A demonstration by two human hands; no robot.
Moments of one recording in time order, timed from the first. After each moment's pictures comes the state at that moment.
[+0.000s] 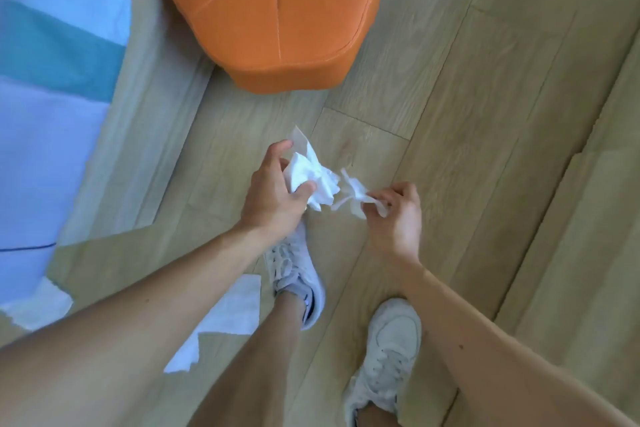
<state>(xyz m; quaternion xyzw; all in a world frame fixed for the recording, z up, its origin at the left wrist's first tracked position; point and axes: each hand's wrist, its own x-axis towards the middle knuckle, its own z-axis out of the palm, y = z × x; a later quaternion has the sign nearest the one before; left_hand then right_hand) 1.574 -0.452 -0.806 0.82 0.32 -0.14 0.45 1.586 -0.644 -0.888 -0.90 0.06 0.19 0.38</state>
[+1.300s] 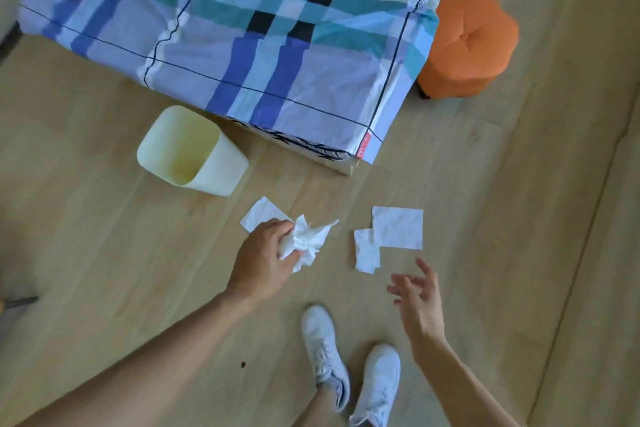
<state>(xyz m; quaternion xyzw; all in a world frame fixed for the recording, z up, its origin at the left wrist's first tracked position) 1.093 -0.134 -0.490 0.92 0.18 -0.07 0.35 1.111 -0.390 -0.562 -0.74 0.27 0.28 0.55</state>
